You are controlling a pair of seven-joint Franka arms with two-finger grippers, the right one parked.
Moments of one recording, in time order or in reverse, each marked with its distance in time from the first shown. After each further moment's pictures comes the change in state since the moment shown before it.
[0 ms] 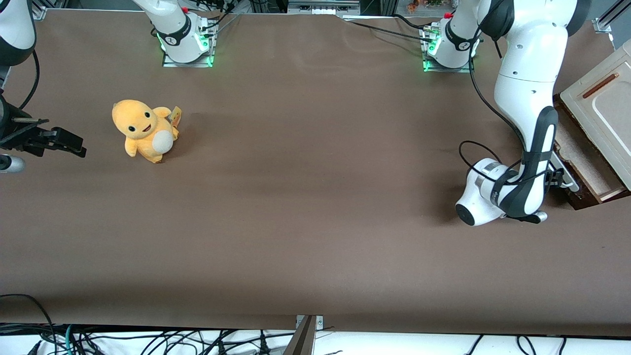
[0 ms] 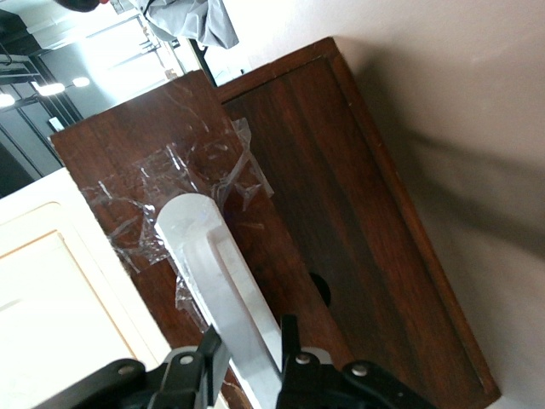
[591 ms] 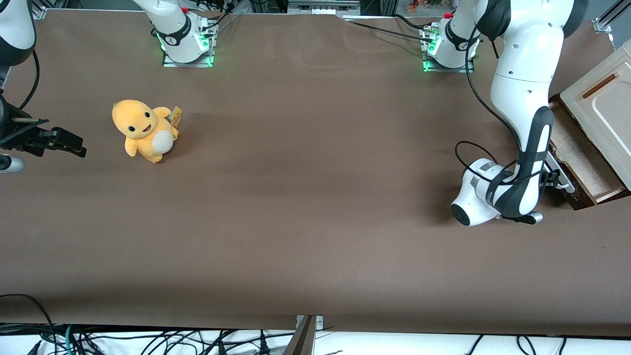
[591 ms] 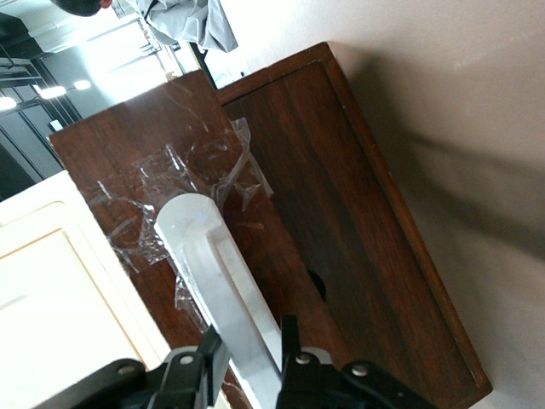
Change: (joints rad) arm -0.012 0.004 0.001 0.008 -0.011 -0.007 0.001
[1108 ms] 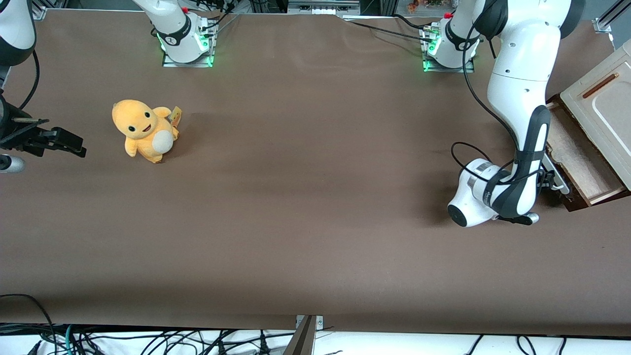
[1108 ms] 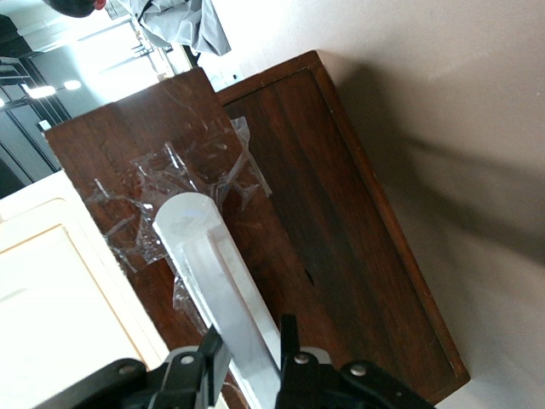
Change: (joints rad) arm -0.016 0.002 -0.002 0.018 -0.023 -0.002 -0.004
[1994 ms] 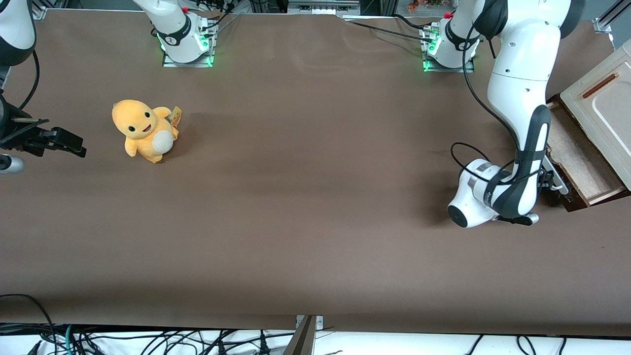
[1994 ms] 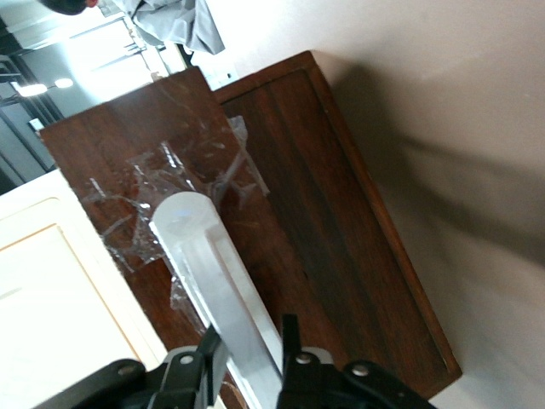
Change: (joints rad) arm -0.001 0.000 -0.001 0.011 -0.026 -0.001 0.013
